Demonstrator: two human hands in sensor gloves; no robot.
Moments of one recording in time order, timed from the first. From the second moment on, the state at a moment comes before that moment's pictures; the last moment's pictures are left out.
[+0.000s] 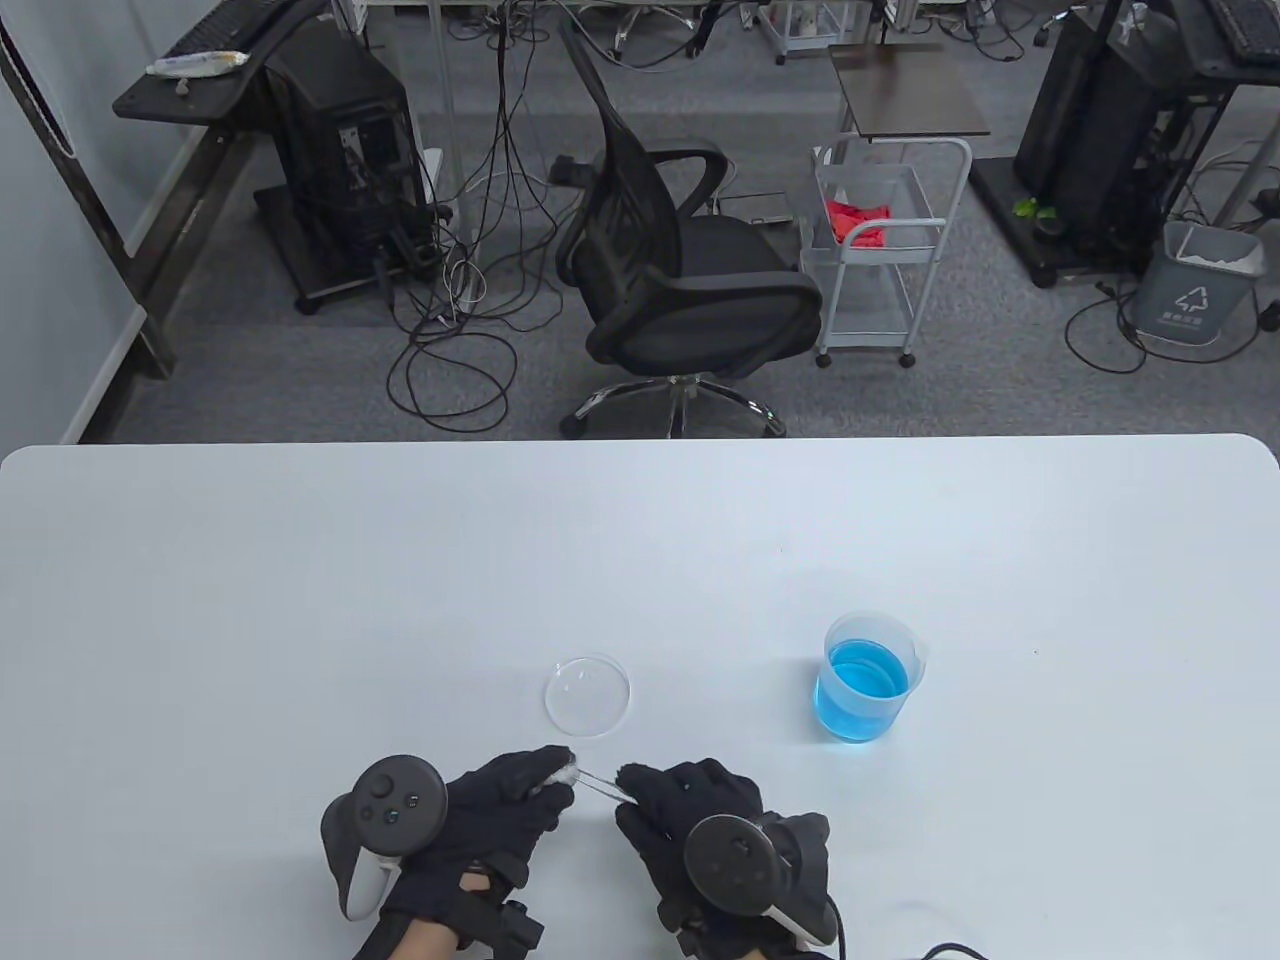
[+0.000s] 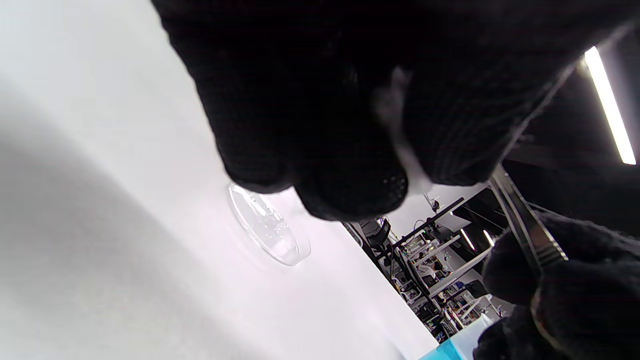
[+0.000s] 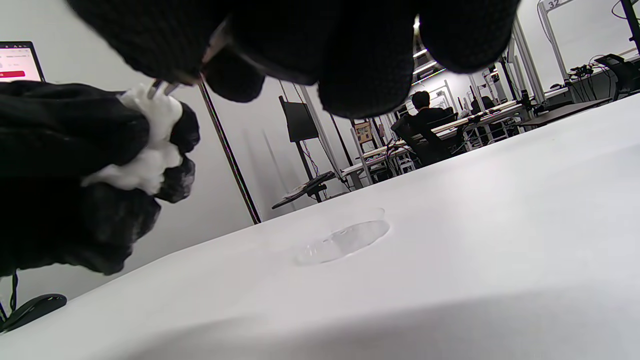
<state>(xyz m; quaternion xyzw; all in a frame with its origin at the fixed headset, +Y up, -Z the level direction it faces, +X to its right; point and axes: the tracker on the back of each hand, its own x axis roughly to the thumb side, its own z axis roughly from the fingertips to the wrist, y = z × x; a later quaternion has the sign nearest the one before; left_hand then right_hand) -0.191 -0.737 -0.270 0.00 -0.08 0.46 0.88 0.063 -0.712 -0.244 0.17 -0.13 0.95 0.24</state>
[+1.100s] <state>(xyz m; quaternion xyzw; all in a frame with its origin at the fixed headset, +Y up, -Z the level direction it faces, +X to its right) -0.189 -0.742 -0.272 0.01 -0.07 0.44 0.90 0.083 -0.697 -0.239 0.09 -0.24 0.94 0.23</state>
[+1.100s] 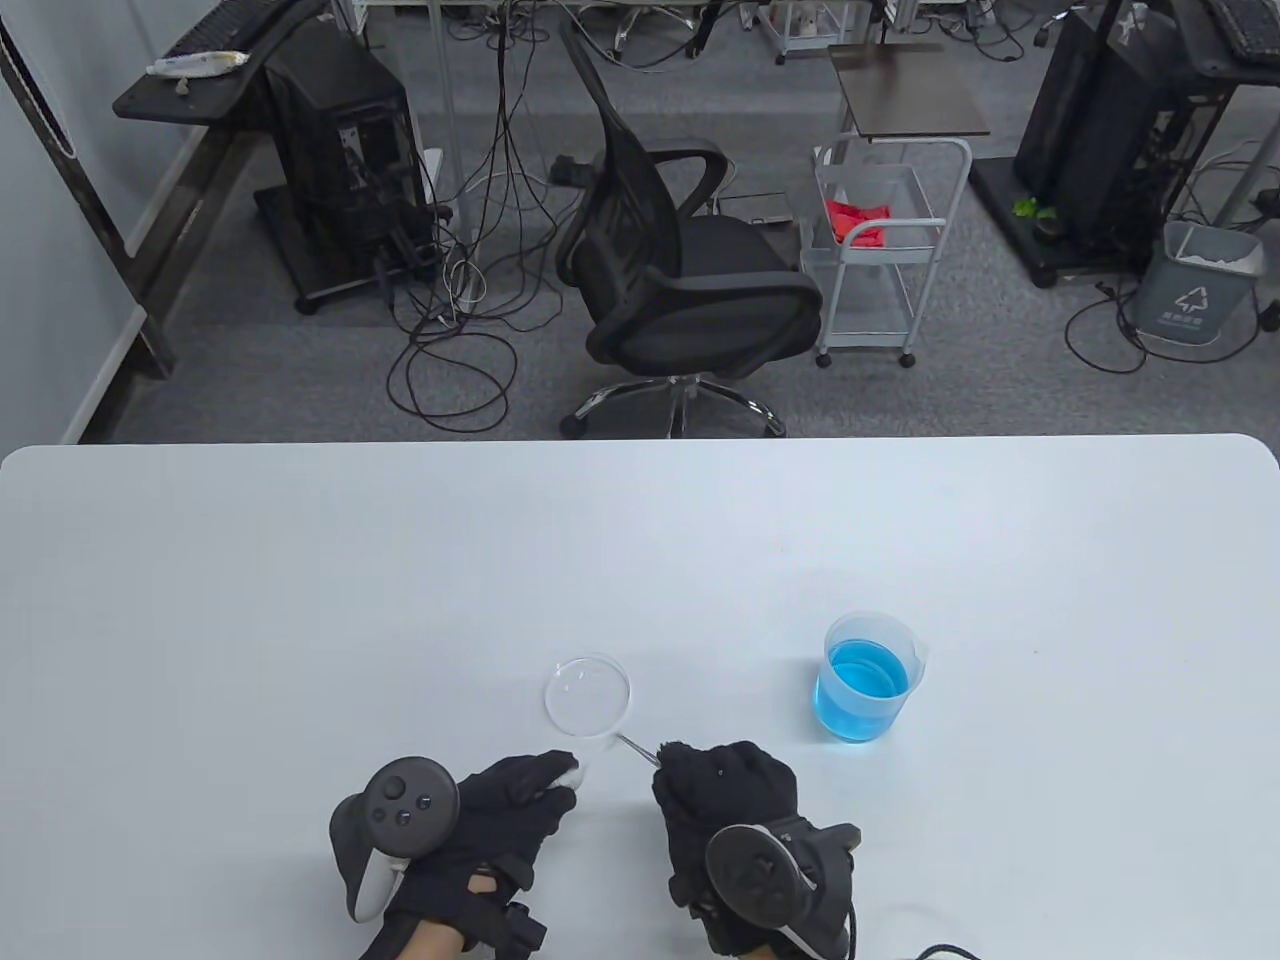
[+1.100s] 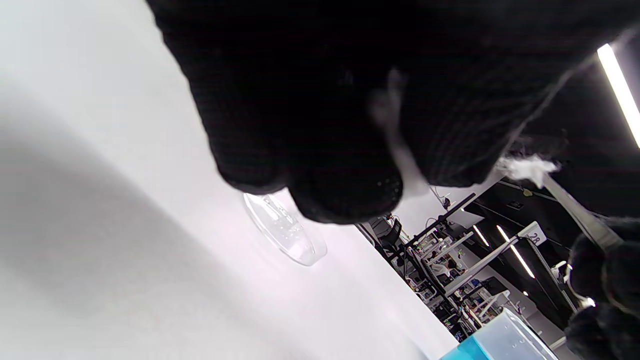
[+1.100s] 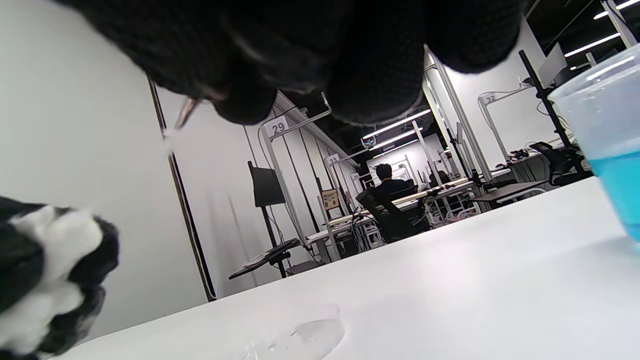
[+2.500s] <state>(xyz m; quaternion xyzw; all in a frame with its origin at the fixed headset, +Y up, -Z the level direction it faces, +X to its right) -0.264 -0.764 -0.385 -0.07 0.11 -0.03 0.99 0.094 -0.699 -0.249 0.06 -0.22 0.94 0.24</state>
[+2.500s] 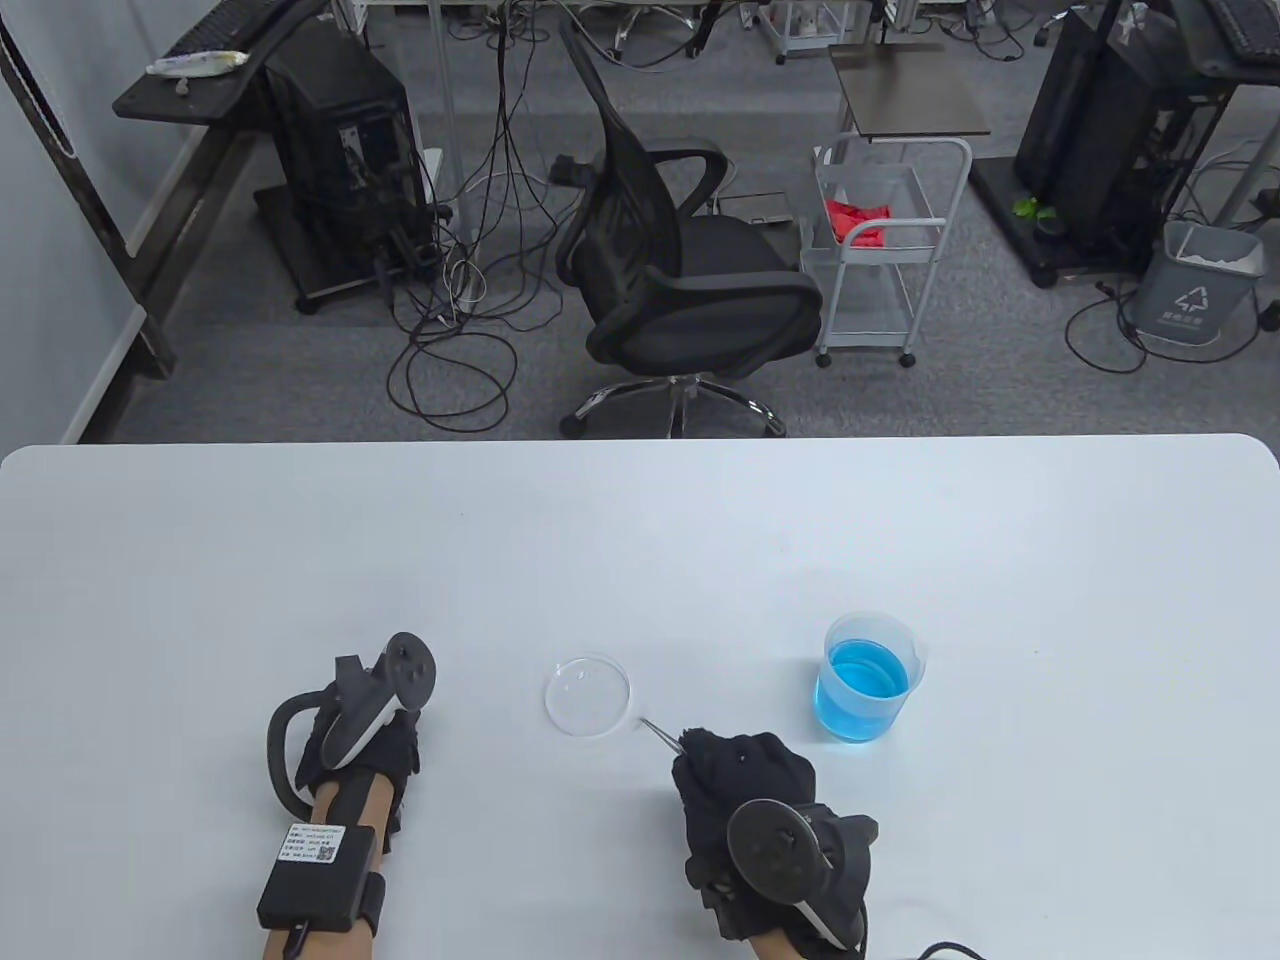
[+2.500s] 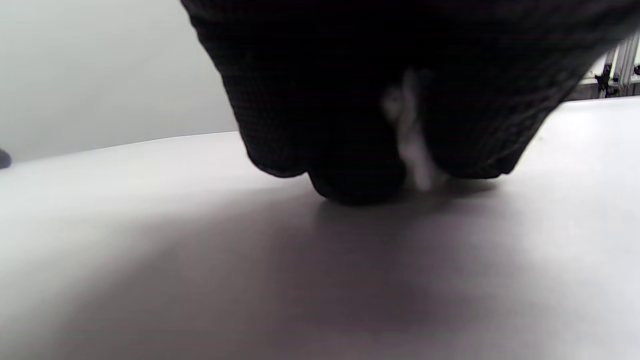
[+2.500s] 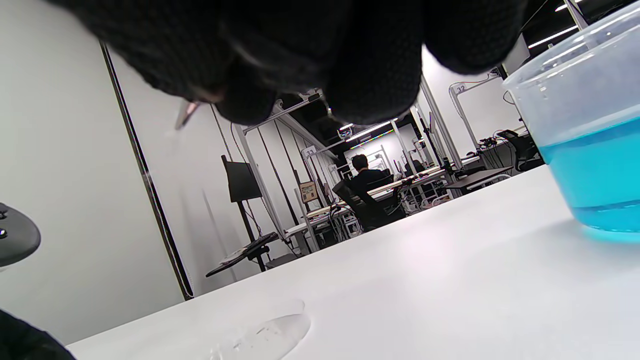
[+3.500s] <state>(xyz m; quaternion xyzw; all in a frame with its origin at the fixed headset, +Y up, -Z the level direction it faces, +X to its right) -0.292 -0.712 -0.362 -0.18 0.05 0.11 0.98 0.100 -0.699 -0.251 0.04 -0.22 0.94 0.24</state>
